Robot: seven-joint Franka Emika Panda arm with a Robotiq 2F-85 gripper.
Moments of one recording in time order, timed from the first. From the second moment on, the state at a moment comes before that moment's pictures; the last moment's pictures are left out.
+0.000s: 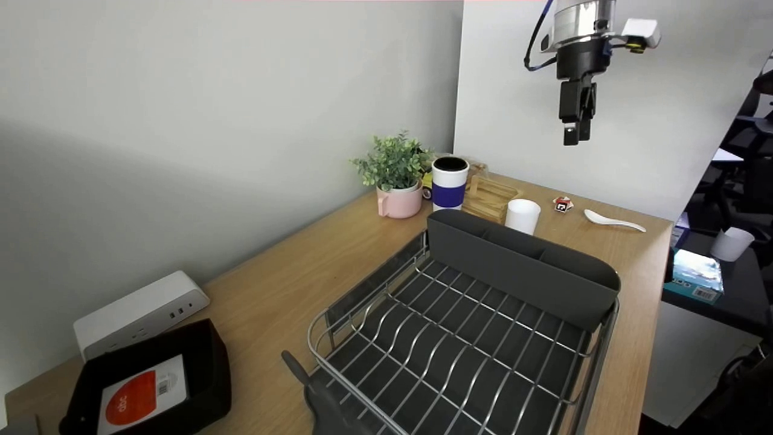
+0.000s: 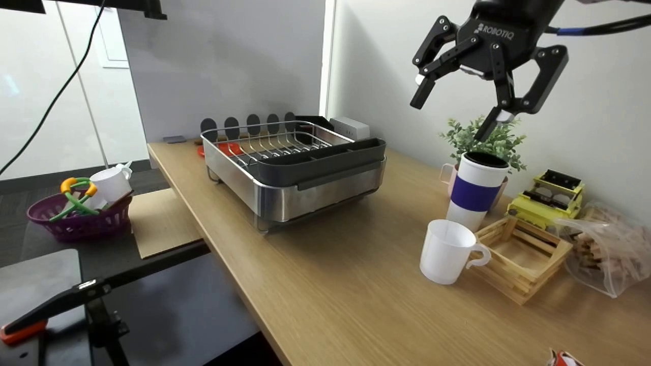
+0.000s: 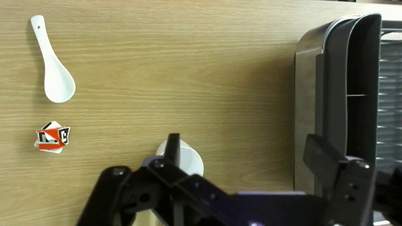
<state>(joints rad) -0.14 0.39 -0.17 -1.58 0.16 1.68 -0.34</state>
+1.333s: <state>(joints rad) -0.16 0.60 -0.09 -1.38 0.09 1.55 -0.31</state>
